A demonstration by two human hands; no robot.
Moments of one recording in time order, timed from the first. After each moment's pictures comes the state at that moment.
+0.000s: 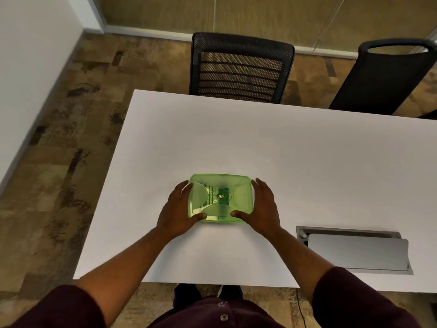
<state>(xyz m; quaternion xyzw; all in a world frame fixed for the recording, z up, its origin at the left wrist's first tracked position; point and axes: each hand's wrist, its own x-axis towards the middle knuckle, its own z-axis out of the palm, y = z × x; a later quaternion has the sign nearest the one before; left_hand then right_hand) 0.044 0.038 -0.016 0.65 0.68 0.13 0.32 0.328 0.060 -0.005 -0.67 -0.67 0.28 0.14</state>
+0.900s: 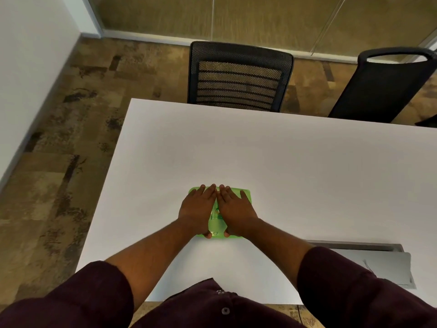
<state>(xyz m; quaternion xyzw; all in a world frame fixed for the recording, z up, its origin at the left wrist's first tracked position) 0.096 0.103 0.020 0.79 0.56 -0.14 0.19 0.258 0.110 0.022 -0.46 -0.85 0.12 -0.22</state>
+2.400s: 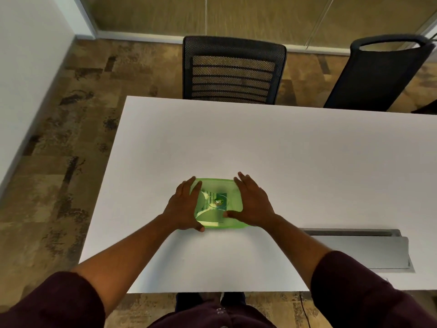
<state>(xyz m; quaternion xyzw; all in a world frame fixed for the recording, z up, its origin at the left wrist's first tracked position) 0.060 0.084 0.009 0.74 0.60 -0.06 0.29 0.314 0.099 0.013 -0.60 -0.76 0.24 -0.01</state>
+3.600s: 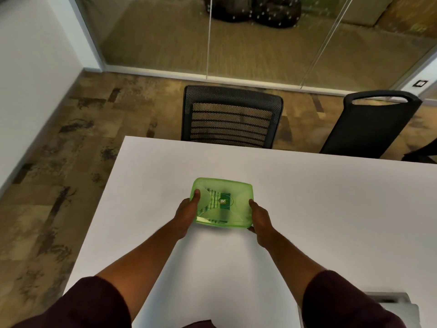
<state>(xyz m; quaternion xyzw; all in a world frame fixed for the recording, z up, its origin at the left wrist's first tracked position) 0.092 0.228 0.024 0.26 0.69 0.28 0.62 0.317 0.224 0.028 -0.72 -0.20 0.60 0.30</state>
